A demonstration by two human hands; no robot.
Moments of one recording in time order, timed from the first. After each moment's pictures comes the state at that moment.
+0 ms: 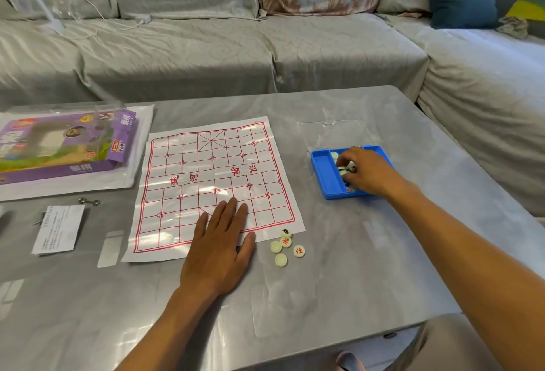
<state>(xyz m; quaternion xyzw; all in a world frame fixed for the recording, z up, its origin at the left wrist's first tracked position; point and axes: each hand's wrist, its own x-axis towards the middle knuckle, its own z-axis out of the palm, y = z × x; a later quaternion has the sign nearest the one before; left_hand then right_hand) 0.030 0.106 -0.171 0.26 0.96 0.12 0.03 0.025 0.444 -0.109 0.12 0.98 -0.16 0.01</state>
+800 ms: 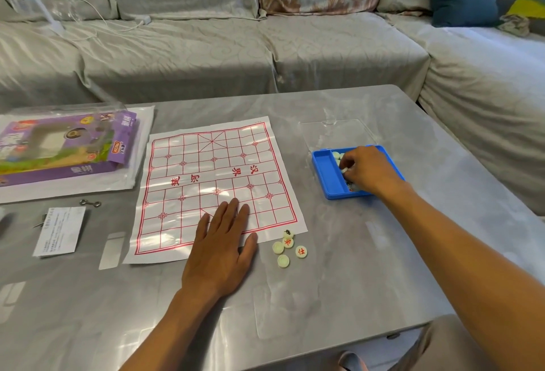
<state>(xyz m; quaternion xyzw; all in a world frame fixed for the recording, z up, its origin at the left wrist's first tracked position) 0.029 0.106 -0.172 0.26 0.96 0.13 0.02 0.013 0.439 -0.115 0.18 0.97 -0.15 -0.04</state>
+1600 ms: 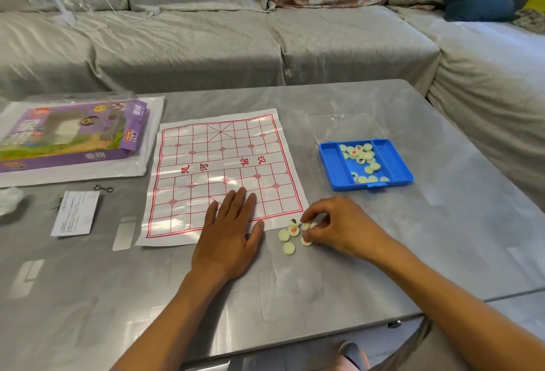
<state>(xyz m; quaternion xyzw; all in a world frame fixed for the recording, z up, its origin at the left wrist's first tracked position) 0.029 0.106 -0.170 0.26 0.96 0.10 0.02 0.098 0.320 -0.105 0.10 0.94 -0.31 0.11</state>
